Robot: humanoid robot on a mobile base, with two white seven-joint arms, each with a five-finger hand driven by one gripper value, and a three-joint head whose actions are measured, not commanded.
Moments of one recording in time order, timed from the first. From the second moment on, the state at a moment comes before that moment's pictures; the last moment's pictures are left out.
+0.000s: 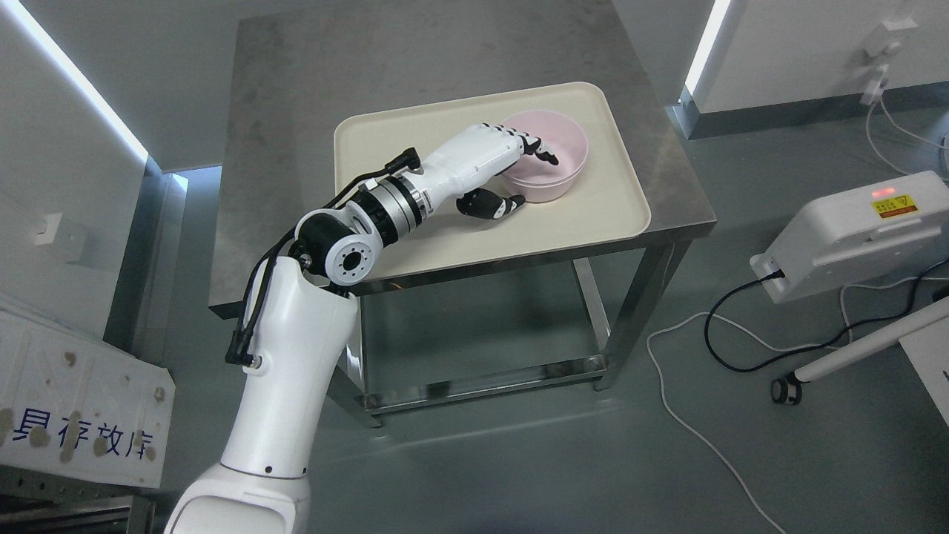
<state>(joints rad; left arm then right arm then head) -0.69 0.00 -0.23 -1.32 -0.89 -0.46 -0.56 0.08 0.00 -0.09 -0.20 -0.09 0.02 0.06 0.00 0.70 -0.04</state>
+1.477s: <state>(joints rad) -0.70 0.00 0.00 -1.38 -0.71 -0.74 -0.70 0.08 0.00 -0.09 -0.20 -0.09 0.02 0.06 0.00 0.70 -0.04</state>
